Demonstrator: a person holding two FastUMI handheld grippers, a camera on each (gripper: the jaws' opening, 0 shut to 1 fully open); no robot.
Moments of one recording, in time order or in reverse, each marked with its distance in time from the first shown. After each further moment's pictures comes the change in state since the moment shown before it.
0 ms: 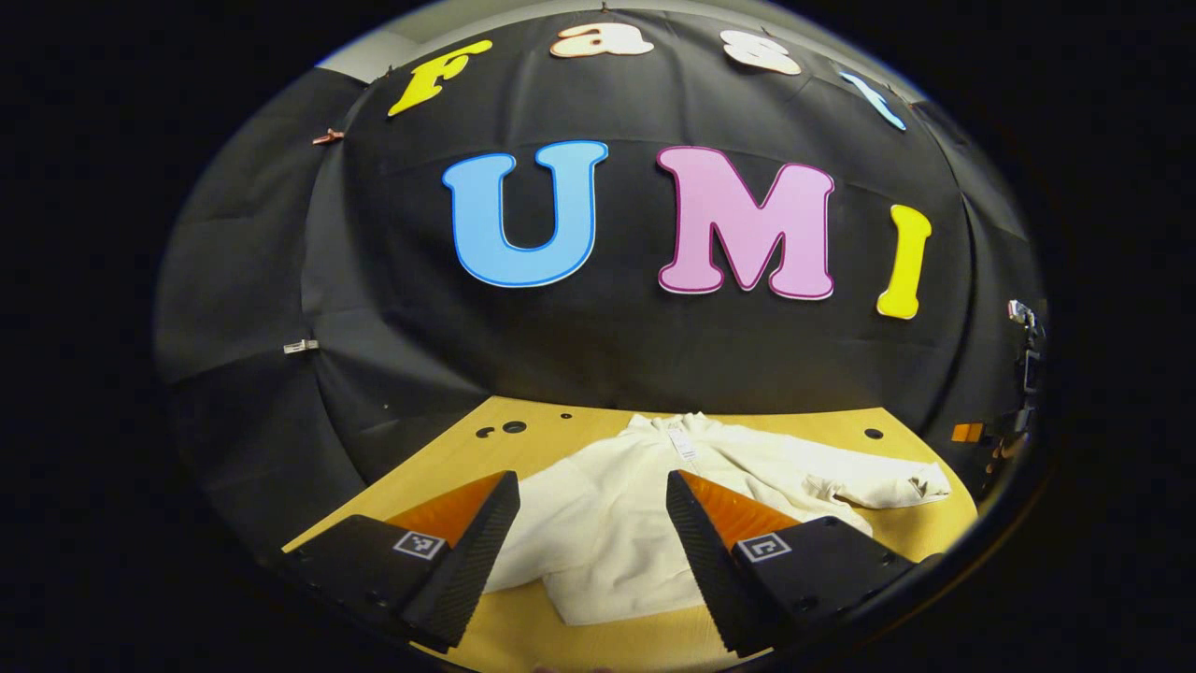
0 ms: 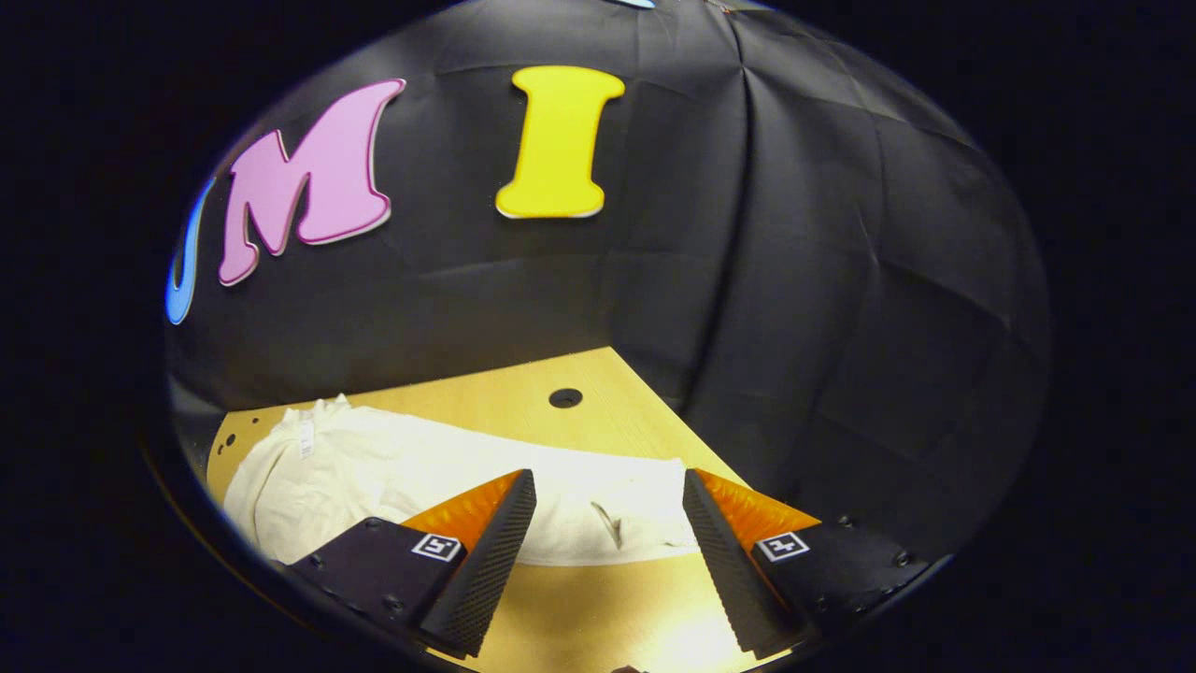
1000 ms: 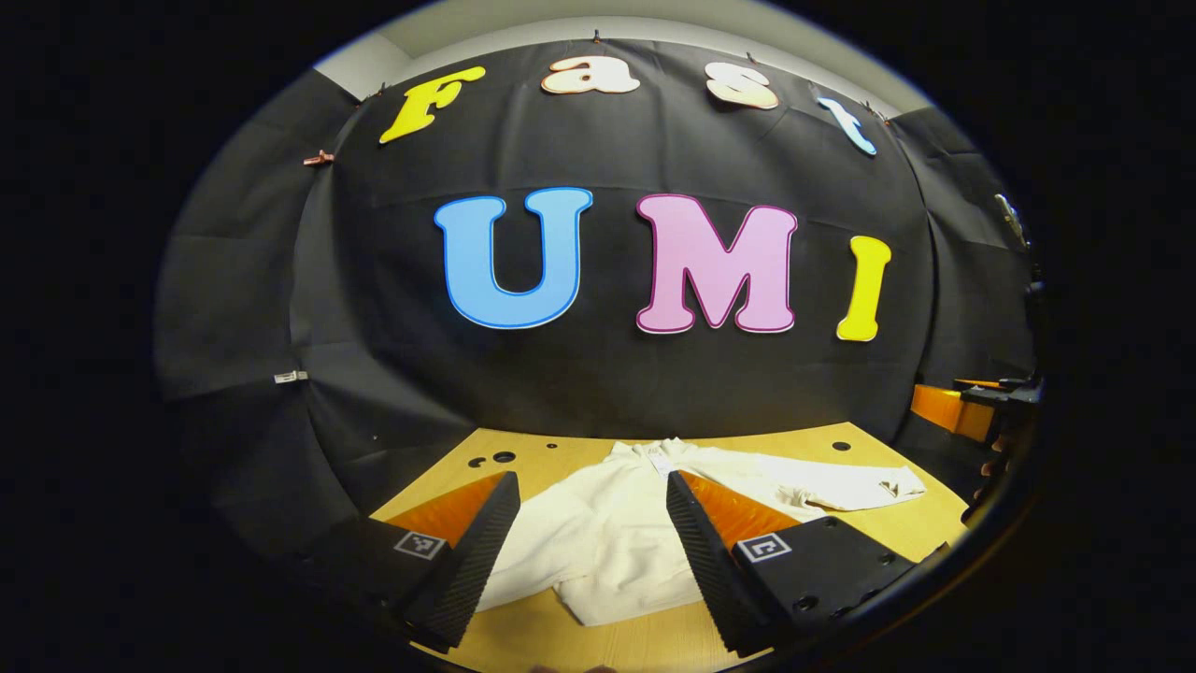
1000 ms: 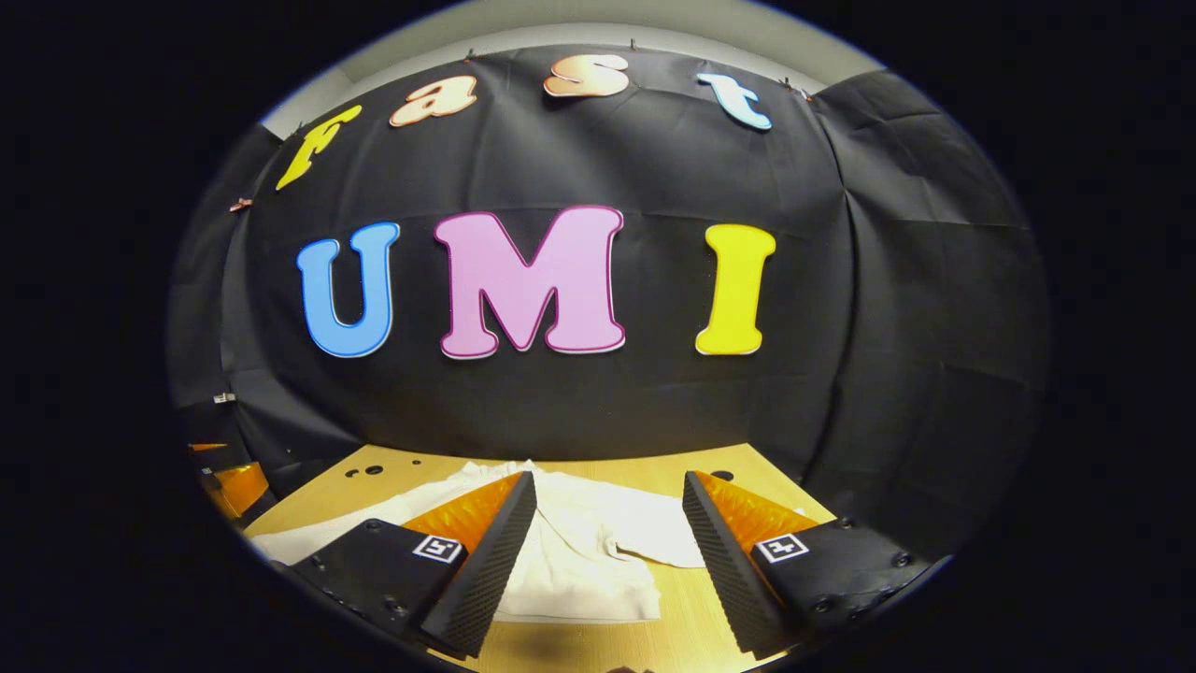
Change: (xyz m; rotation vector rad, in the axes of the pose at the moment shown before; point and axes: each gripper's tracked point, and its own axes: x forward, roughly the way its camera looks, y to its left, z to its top) left arm -0.050 0.018 0.031 0.018 -0.108 -0.101; right arm -0.239 0.183 0.057 -0.062 -0.351 0.364
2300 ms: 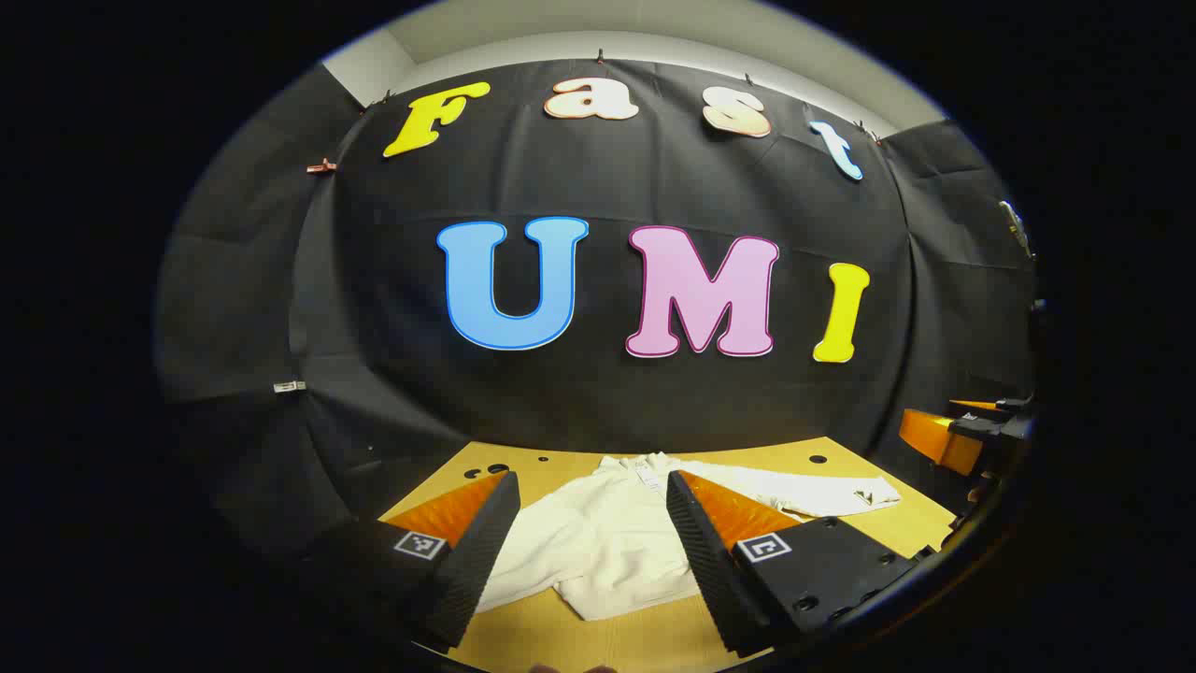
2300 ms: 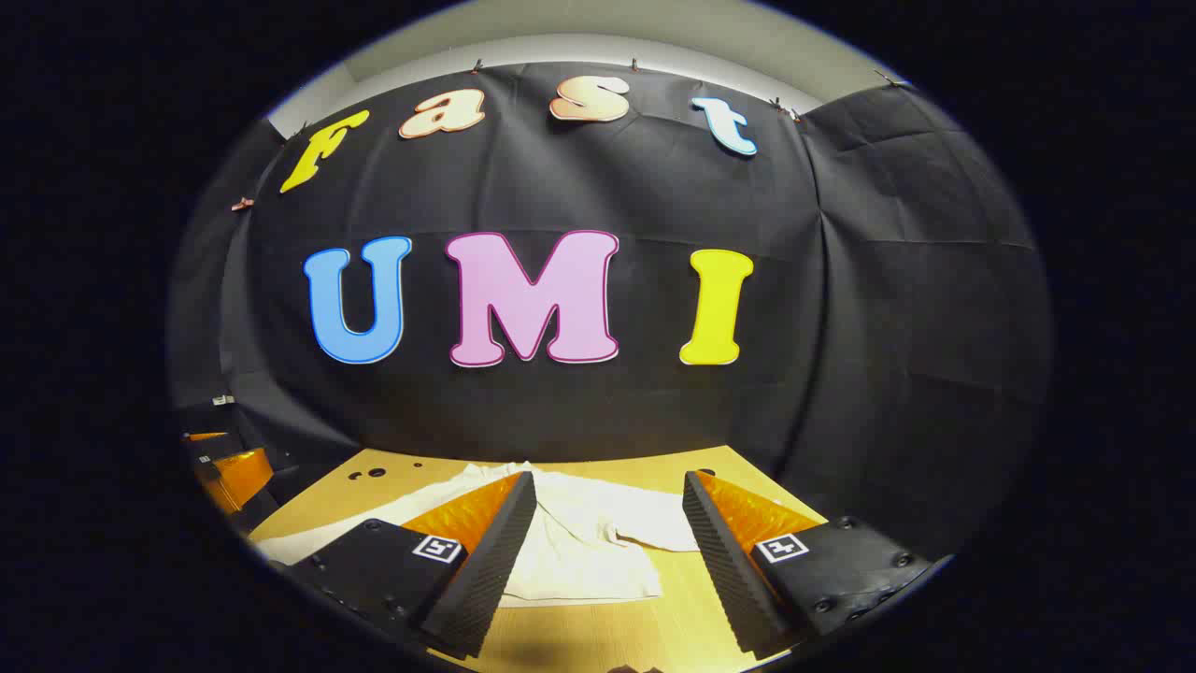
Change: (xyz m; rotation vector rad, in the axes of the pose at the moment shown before) left arm -0.042 0.008 0.026 -0.018 -0.059 -0.058; right arm -0.071 0.019 0.014 -0.017 -0.050 -0.089
